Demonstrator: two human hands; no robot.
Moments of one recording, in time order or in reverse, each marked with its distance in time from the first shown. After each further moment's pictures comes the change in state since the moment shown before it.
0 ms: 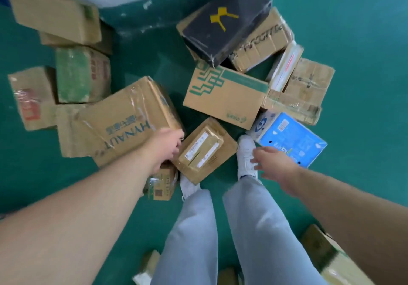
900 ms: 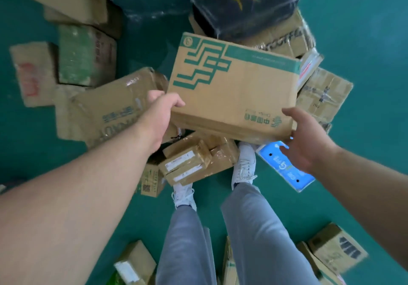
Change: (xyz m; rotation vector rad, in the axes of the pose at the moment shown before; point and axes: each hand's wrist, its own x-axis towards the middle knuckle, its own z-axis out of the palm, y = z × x) left_hand 0.016 0.055 0.007 -0.433 0.154 0.205; right_hand 0.061 -0.067 -0.073 0.401 -0.010 -0.108
